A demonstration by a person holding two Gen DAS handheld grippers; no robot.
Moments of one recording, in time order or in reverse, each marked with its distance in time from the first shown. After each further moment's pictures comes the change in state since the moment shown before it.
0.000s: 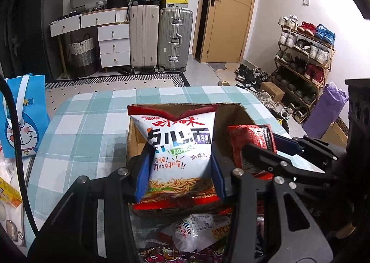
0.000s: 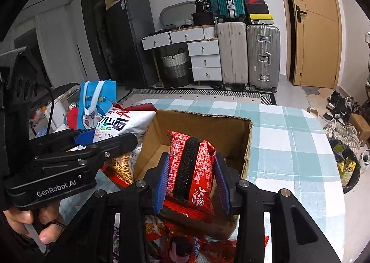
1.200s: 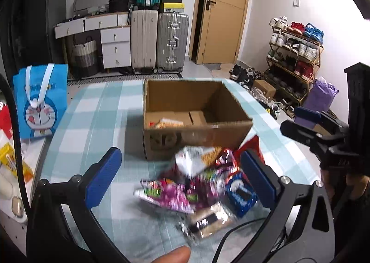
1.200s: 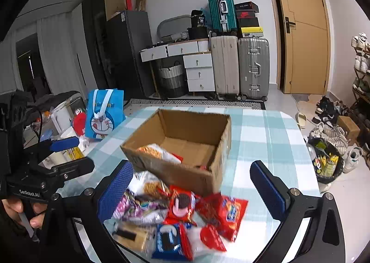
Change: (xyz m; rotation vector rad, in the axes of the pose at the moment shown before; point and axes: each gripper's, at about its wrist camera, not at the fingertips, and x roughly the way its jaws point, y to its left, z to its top) left arm -0.130 0.006 -0.085 0.009 -0.020 -0.018; right arm -0.127 0.007 -0.047 0.000 -0.069 -0.038
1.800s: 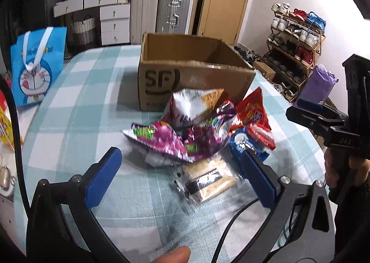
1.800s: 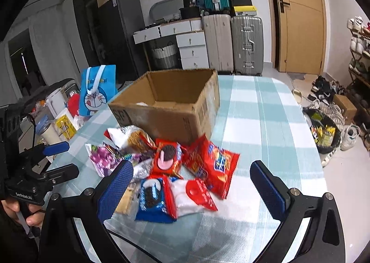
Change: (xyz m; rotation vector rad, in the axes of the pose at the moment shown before) left arm 0.021 0.002 -0.083 -0.035 0.121 -0.019; right arm 0.011 -0.024 -0.066 0.047 0.121 -0.021
